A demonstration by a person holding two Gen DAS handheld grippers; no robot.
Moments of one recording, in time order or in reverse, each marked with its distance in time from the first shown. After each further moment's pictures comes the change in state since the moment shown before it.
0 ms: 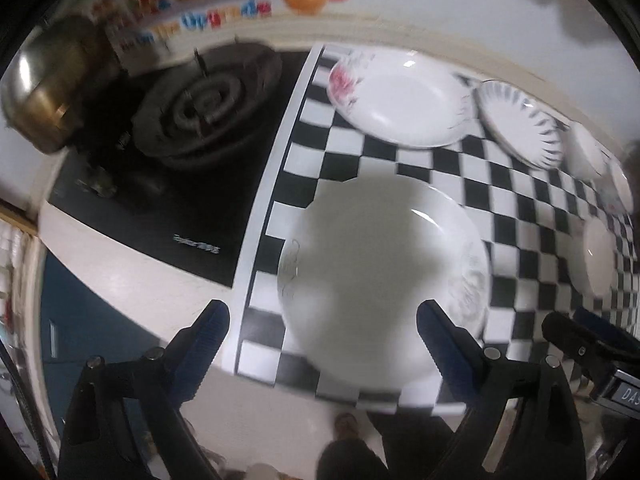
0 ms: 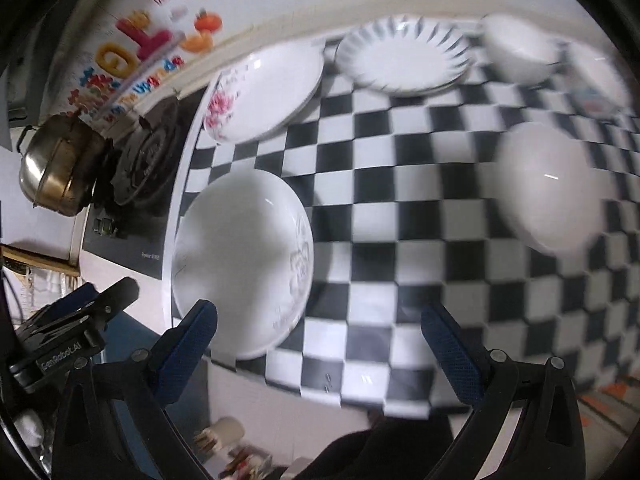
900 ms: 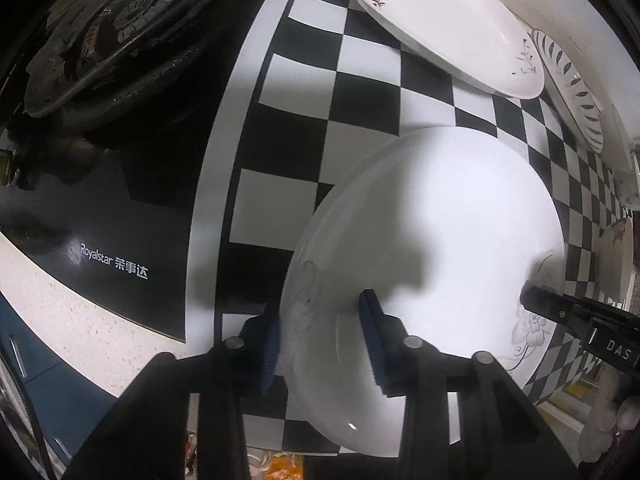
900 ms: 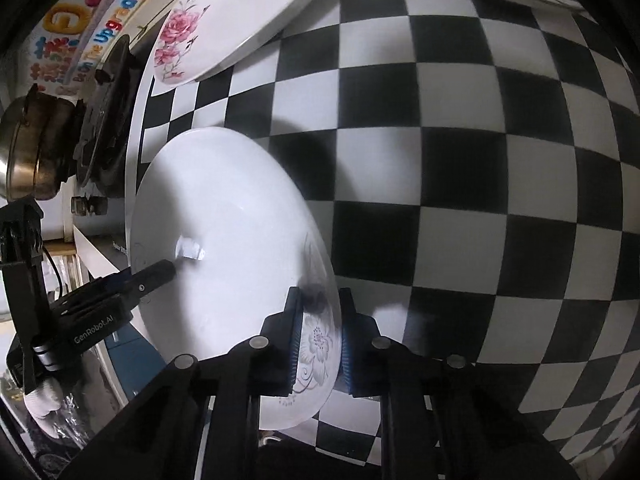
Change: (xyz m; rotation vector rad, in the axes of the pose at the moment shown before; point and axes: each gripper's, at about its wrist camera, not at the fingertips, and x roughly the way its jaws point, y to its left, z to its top) left arm 0.105 0.032 0.029 0.046 0.242 -0.165; right arm 0.120 0.016 0.035 0.022 0.236 0.031
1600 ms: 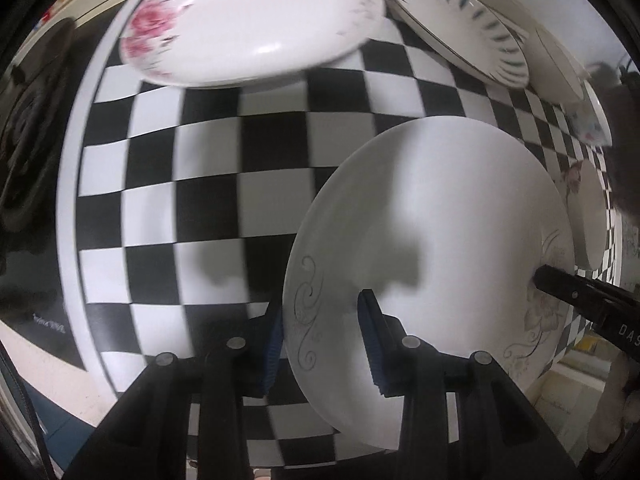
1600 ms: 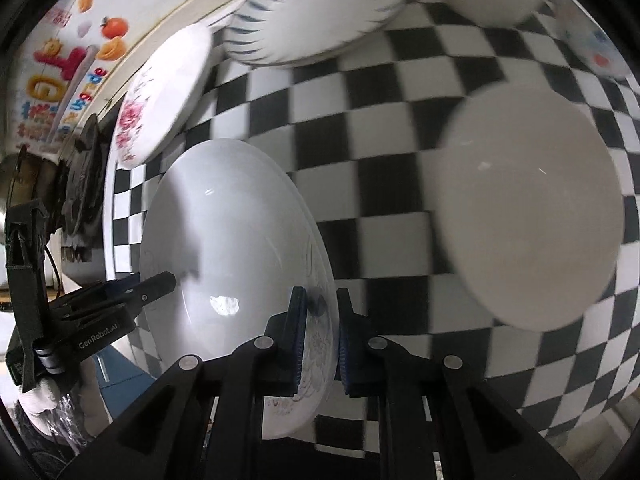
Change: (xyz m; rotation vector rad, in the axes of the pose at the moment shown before) left arm -0.005 -0.111 0.024 0.226 0.012 -0.044; right arm -0.089 -0.112 -0.047 0.147 -0.154 -0.058
